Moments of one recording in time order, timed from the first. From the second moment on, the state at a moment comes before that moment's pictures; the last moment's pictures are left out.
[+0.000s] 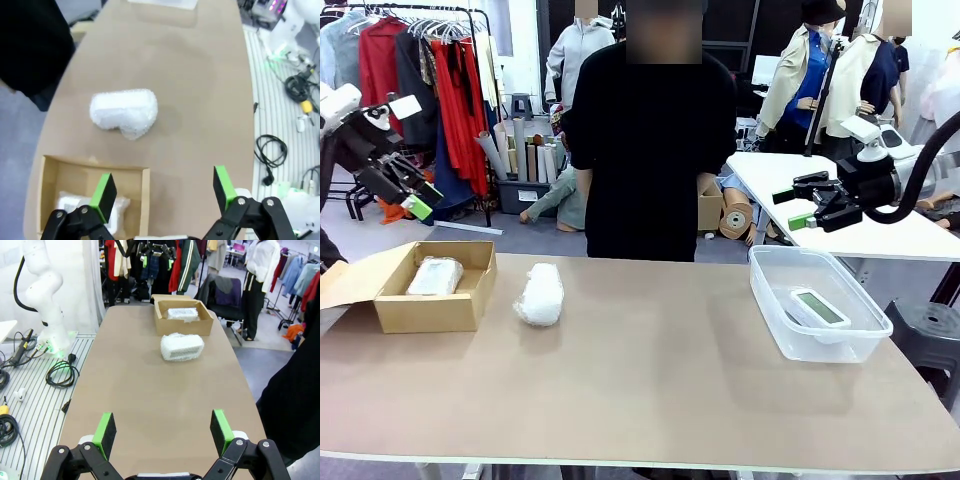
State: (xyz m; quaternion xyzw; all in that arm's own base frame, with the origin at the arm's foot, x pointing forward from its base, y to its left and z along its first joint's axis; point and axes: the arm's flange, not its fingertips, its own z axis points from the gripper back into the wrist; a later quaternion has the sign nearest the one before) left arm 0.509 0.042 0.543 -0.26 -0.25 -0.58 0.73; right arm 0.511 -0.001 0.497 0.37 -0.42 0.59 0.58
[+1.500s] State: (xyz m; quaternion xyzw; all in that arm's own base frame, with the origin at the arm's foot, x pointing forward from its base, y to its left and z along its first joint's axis) left arm 0.515 0.080 0.480 -0.32 -0.49 -0.58 0.56; right arm 0.511 -0.001 0.497 0.37 -0.42 0.59 0.58
